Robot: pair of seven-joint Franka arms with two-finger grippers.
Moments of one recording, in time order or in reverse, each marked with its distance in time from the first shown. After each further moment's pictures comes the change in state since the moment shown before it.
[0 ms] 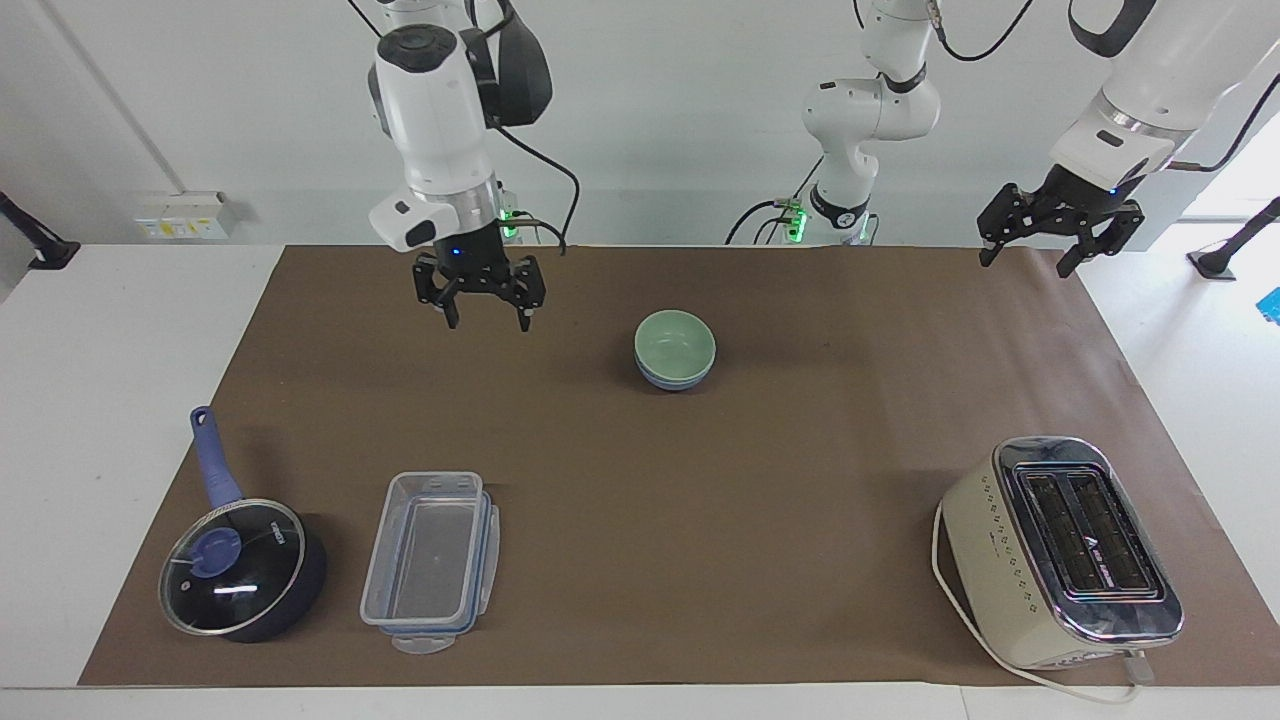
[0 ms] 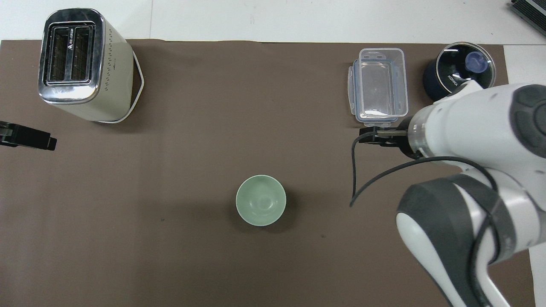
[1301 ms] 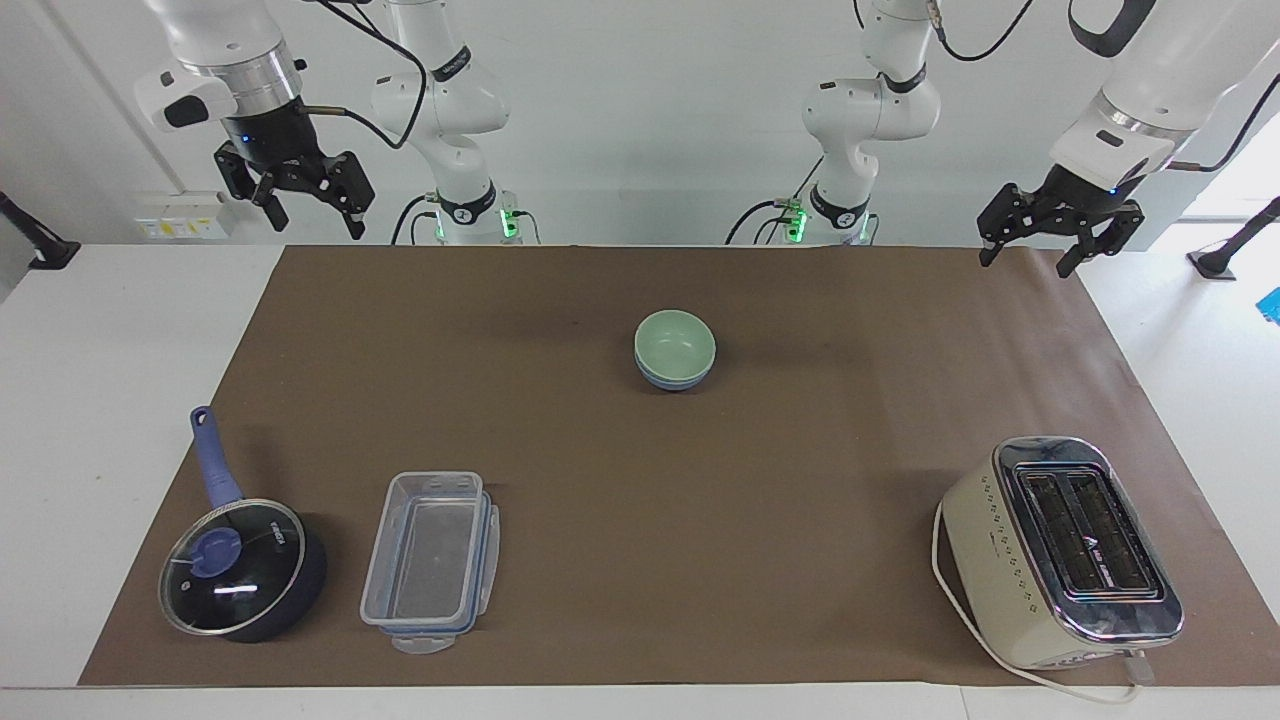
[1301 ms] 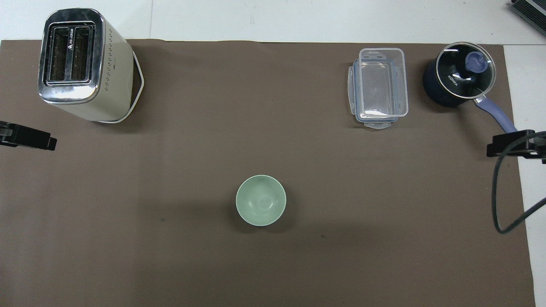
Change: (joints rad) left arm 0.000 0.000 0.000 0.000 0.000 0.000 0.000; right arm -0.258 -0.070 -0.005 0.218 0.005 -0.398 -0.224
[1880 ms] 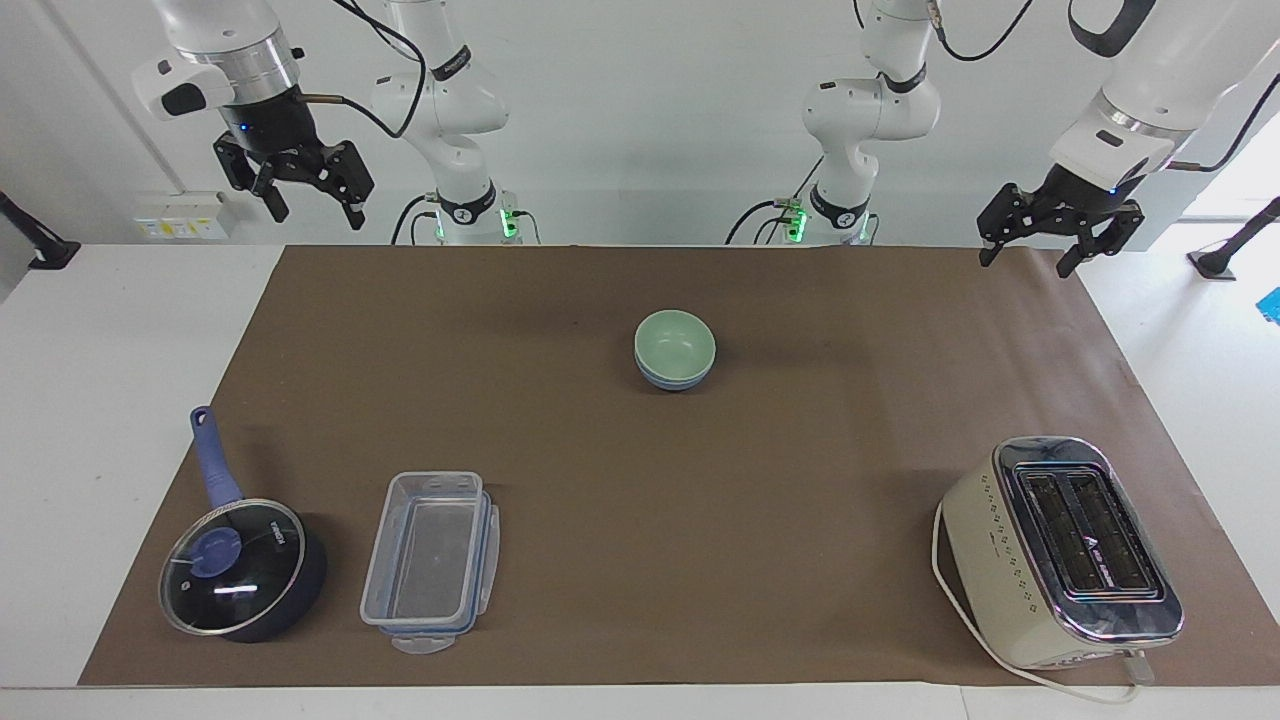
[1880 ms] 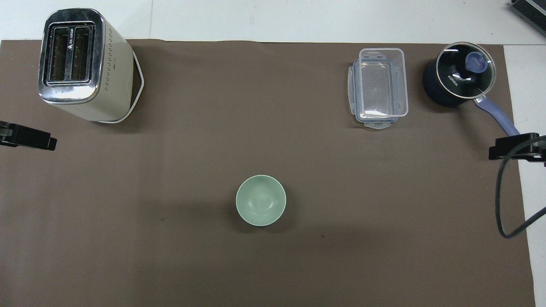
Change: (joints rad) left arm 0.000 0.000 0.000 0.000 0.000 0.000 0.000; right arm 0.000 -0.007 -0.004 -0.002 0.009 -0.006 -0.019
